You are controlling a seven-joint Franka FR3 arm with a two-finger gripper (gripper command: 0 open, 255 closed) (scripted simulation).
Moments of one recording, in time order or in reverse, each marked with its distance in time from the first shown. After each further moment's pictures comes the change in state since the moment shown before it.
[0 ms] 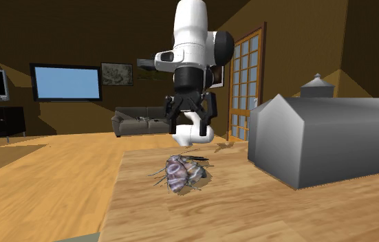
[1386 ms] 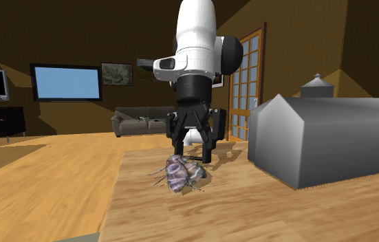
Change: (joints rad) arm 0.028 0.216 0.024 0.168 -0.061 0.092 0.142
